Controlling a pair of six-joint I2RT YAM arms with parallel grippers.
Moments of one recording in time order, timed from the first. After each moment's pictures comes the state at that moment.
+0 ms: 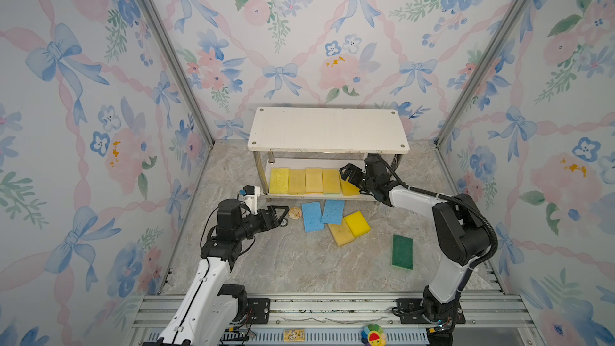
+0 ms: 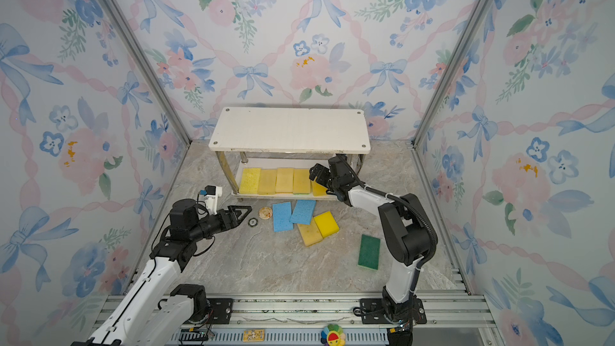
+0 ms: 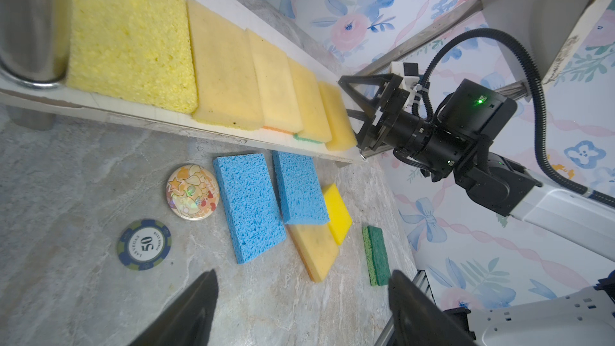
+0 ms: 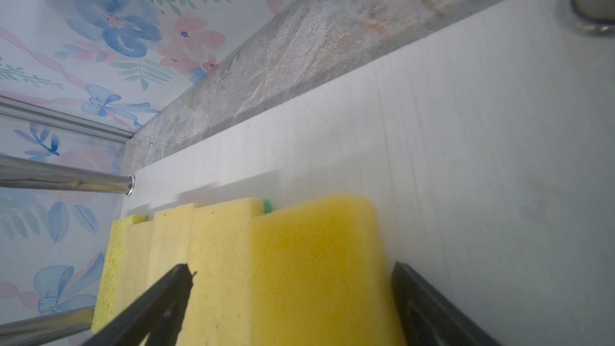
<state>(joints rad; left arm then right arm) -0.07 0.80 0.46 -0.15 0.66 -0.59 0.43 1.83 1.13 0.11 -0.06 0.79</state>
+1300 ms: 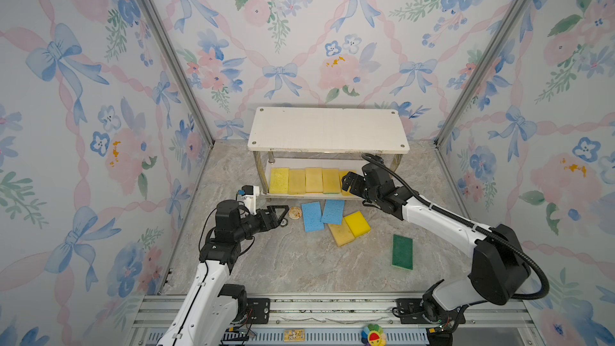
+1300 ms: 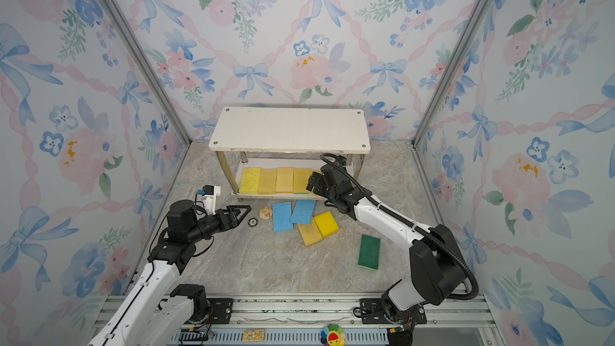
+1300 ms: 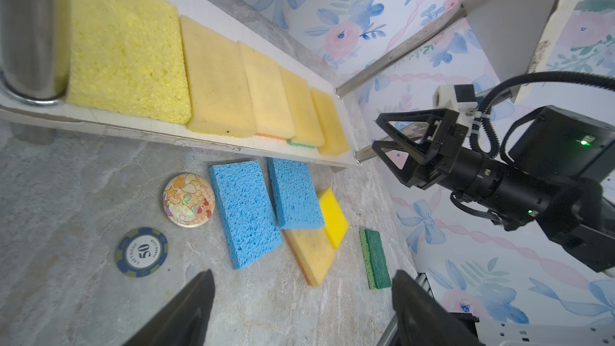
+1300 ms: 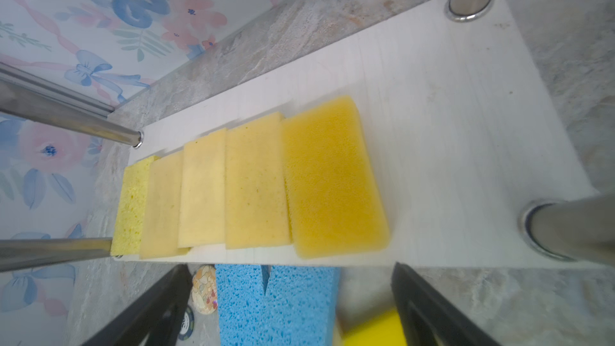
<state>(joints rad) -0.07 0.76 0.46 -0.15 0.66 -0.59 0.62 1.46 1.07 -0.27 0.17 0.78</state>
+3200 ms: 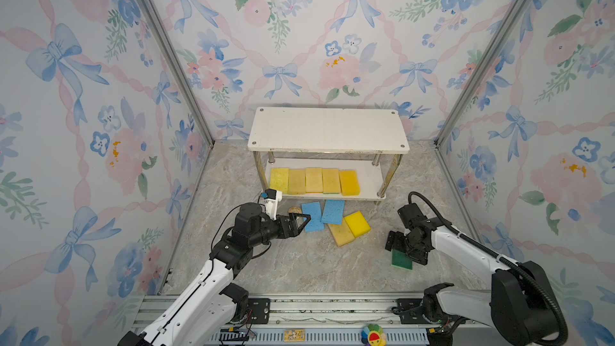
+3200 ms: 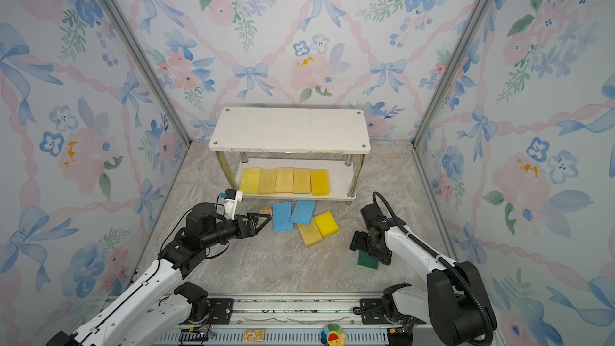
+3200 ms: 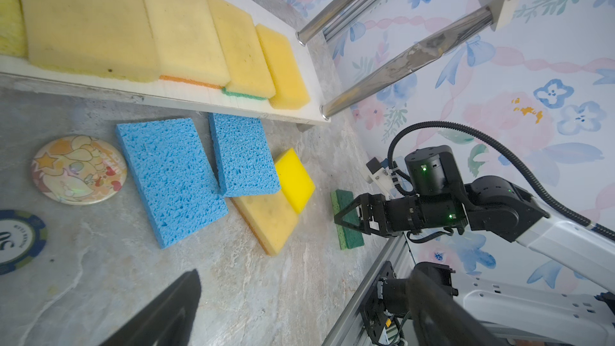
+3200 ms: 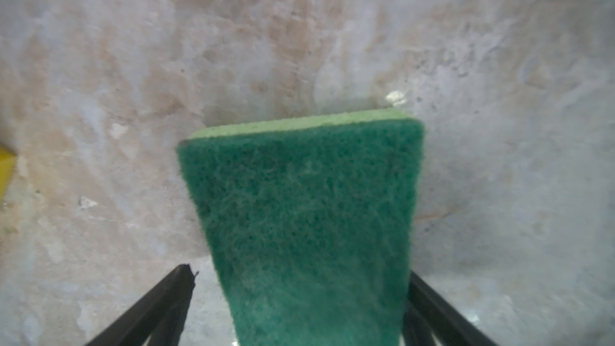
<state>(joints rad) -0.42 0.78 0.49 -0.13 0.49 -0.70 0.29 1.24 0.59 -0.80 -0.02 0.66</state>
